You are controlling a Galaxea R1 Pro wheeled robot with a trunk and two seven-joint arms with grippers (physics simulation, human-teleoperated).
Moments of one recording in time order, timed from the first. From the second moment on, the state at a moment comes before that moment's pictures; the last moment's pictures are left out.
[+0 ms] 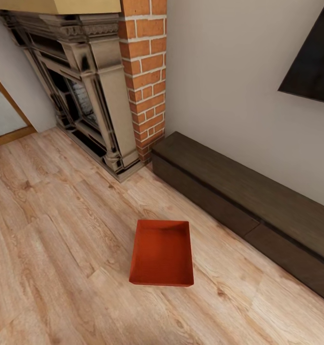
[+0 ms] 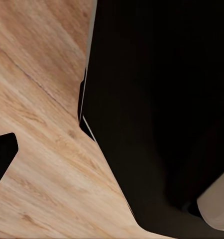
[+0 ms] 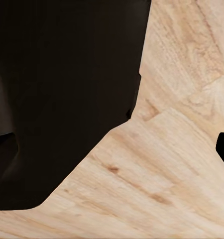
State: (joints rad) left arm -0.20 0.02 0.11 -0.01 0.10 -0.03 0.01; right arm -0.17 -0.03 0.12 0.03 -0.03 -0.09 0.00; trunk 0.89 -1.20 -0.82
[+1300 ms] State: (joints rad) left arm -0.20 0.02 0.11 -0.01 0.10 -0.03 0.01; right arm -0.17 -0.03 0.12 0.03 -0.03 -0.09 0.00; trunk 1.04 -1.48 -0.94
